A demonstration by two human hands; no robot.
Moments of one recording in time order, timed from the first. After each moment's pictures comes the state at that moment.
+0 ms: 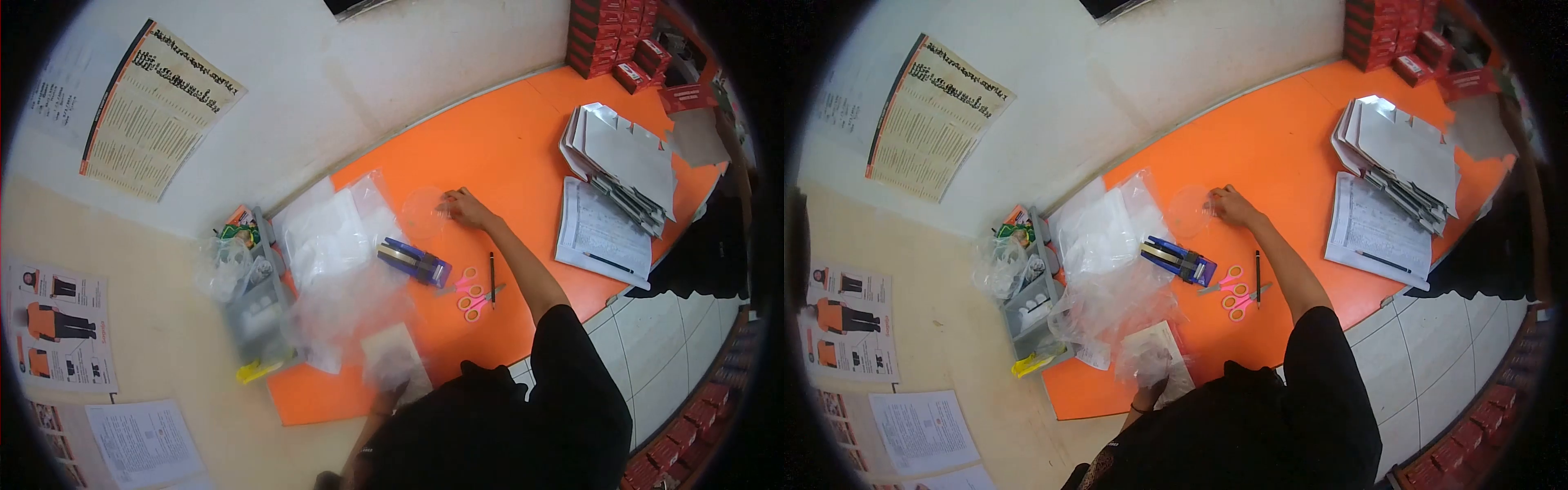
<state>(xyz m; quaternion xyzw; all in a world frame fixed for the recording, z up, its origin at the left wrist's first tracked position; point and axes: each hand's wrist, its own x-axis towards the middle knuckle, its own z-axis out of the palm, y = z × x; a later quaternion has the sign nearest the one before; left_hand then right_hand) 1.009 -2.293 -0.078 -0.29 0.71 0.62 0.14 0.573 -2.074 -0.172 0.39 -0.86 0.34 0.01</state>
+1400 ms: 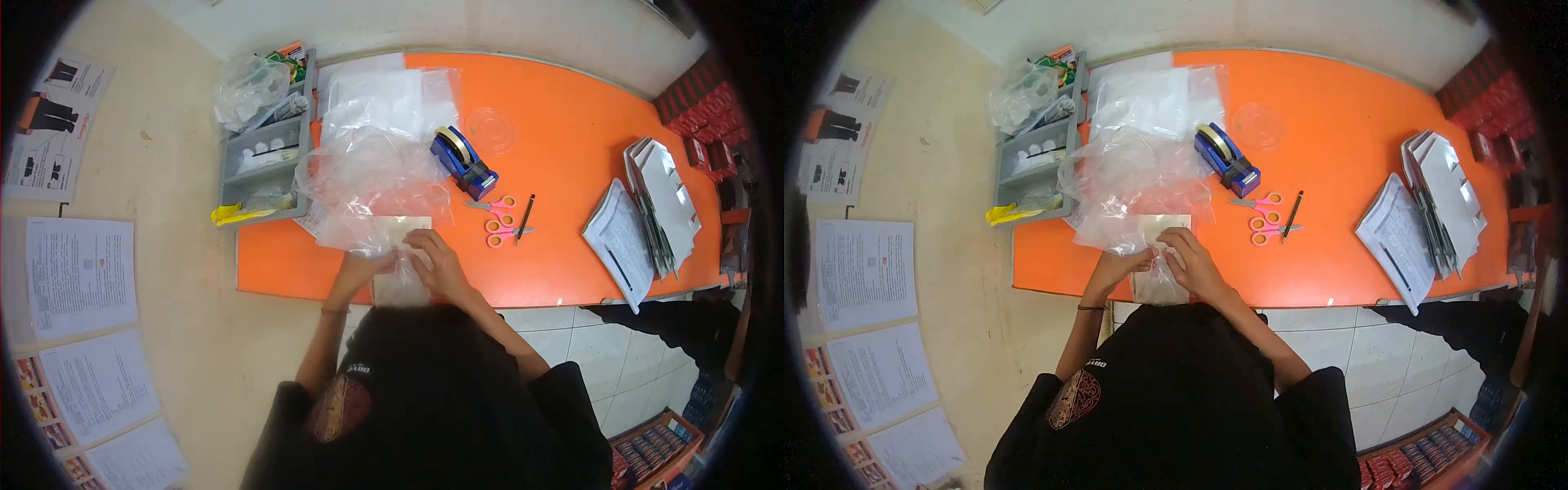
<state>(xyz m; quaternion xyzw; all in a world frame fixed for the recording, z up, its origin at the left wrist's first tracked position) 0.996 -2.340 -0.046 -0.30 0.64 0.69 0.10 0.910 -2.164 -0.057 0.39 -0.71 0.57 -0.12</state>
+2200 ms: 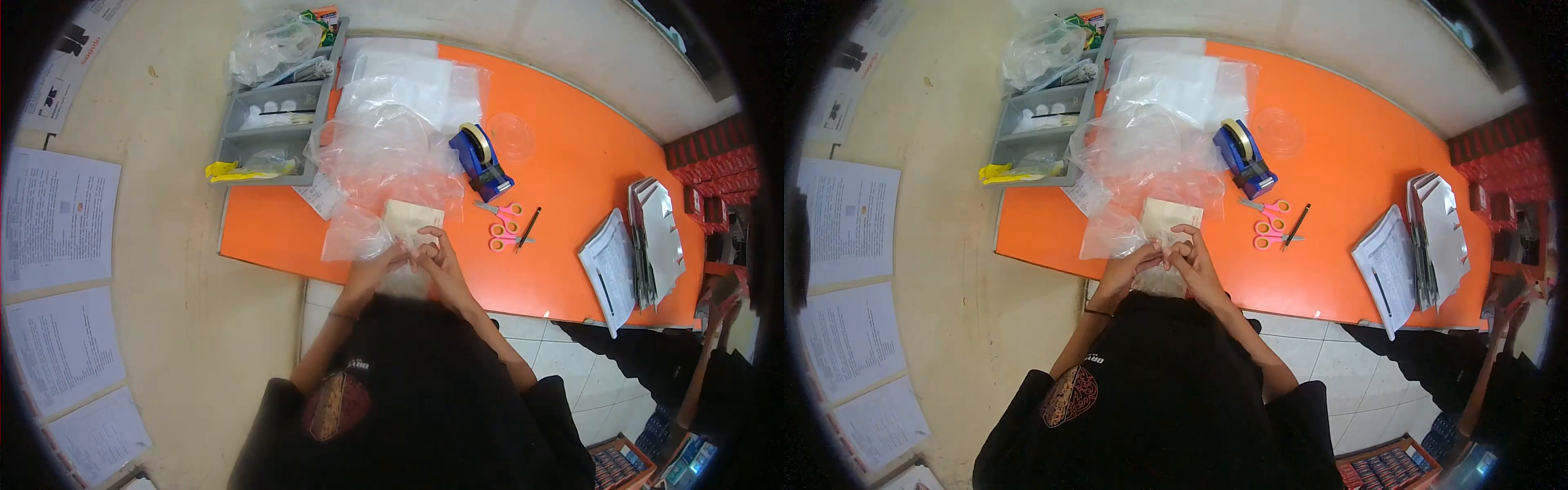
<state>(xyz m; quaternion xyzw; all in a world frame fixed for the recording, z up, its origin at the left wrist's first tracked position) 1.020 -2.305 -0.054 -0.35 0.45 0.82 -0.02 0.930 -2.168 -0.061 0.17 -0.50 0.74 -0.42</state>
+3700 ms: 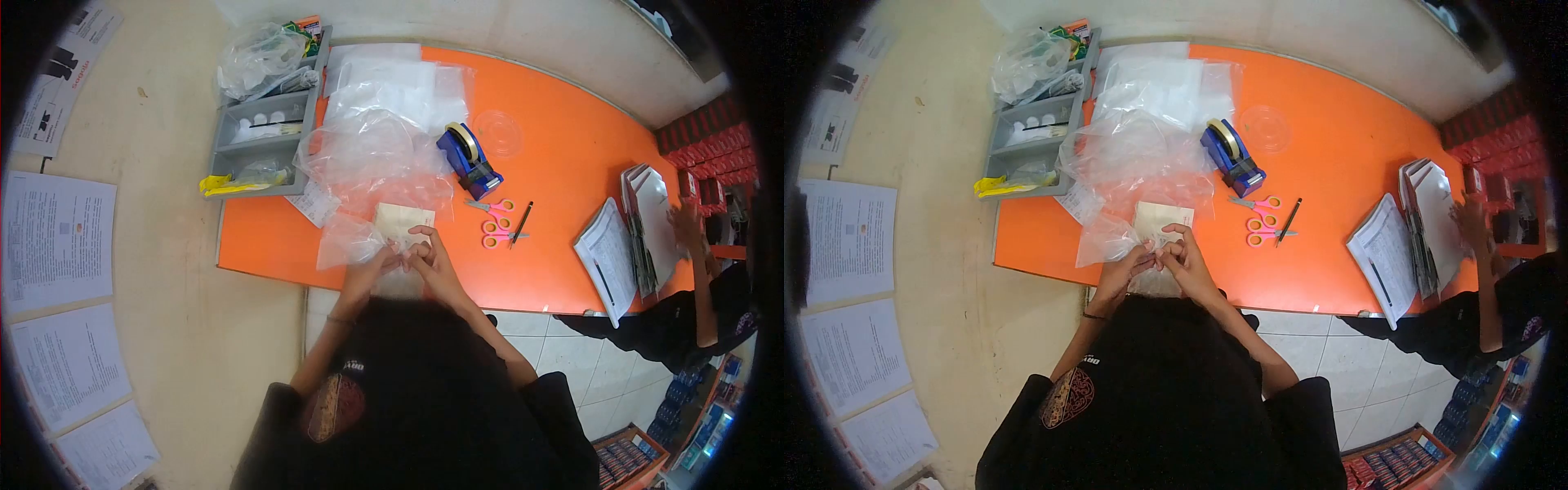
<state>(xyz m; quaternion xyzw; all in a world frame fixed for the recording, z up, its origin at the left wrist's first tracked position) 1.015 -2.300 -0.040 -0.37 0.46 0.81 -0.02 0.927 -2.169 -0.062 0.18 -0.51 0.73 -0.41</state>
